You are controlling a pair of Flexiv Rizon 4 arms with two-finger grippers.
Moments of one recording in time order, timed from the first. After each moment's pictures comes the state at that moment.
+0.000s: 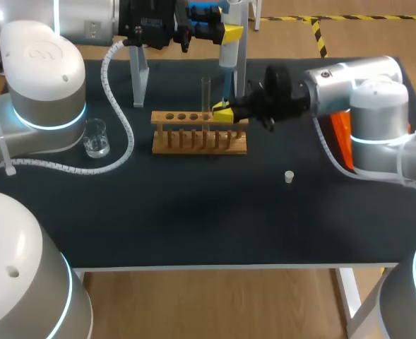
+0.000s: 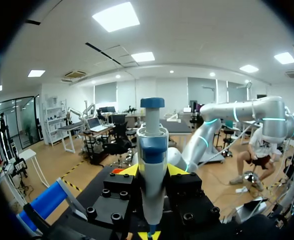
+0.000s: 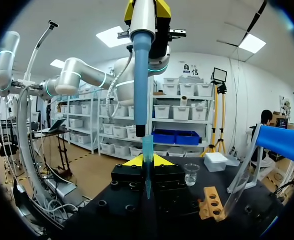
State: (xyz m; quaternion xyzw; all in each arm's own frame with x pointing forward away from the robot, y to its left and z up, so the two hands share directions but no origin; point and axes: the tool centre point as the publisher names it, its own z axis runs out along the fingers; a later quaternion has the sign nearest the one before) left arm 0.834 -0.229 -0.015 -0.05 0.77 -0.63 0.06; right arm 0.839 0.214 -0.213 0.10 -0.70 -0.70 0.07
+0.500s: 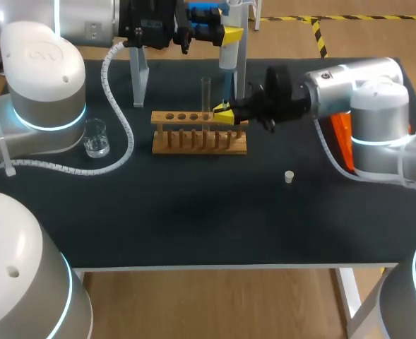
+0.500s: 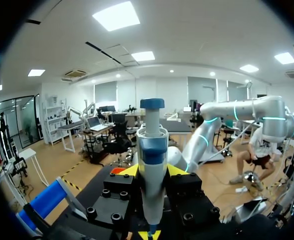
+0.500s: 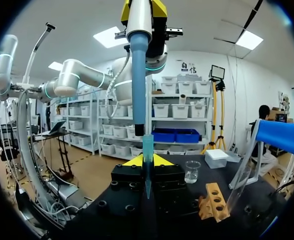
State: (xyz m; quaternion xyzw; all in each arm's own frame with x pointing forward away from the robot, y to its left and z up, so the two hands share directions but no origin) left arm 0.834 -0.228 -0.018 -0.05 0.77 -0.63 0.05; right arm 0.837 0.213 -0.220 0.09 -0.71 -0.69 0.08
